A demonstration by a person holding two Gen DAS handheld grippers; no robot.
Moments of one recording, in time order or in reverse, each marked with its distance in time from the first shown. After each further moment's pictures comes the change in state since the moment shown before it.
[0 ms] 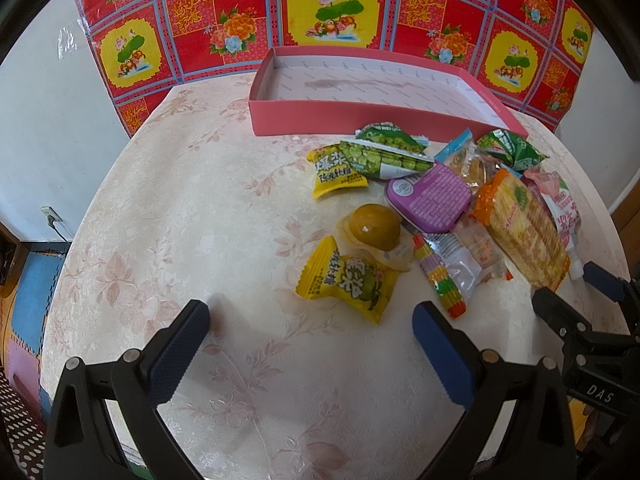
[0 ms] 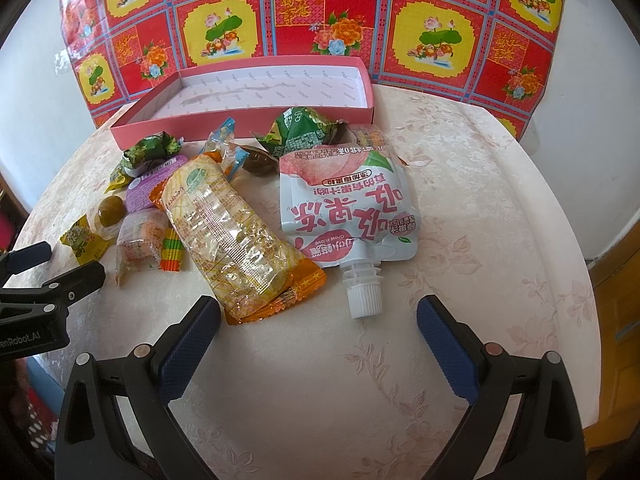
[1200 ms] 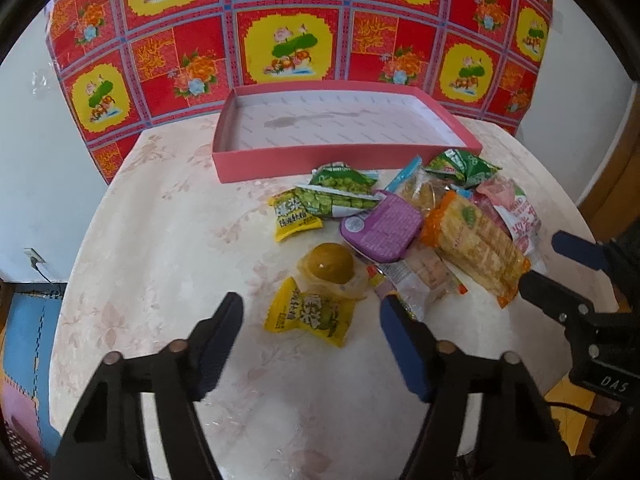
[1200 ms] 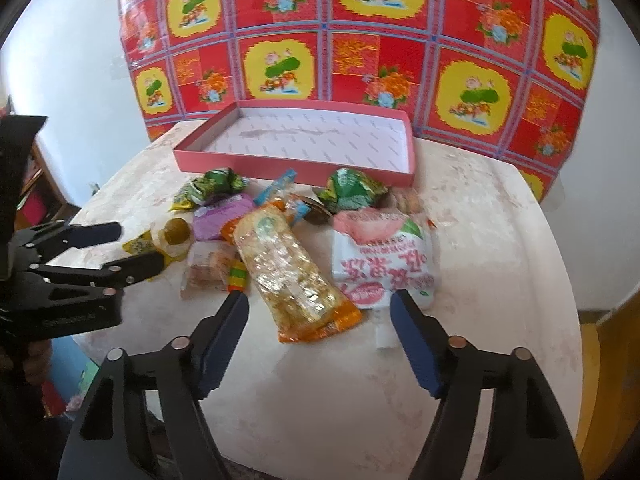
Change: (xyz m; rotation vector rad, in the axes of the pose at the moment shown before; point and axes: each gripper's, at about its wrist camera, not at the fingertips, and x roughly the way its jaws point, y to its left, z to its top) left arm -0.018 -0.012 0.013 0.095 -0.082 -0.096; right arm -0.040 0.010 0.014 -0.122 -0.109 0.134
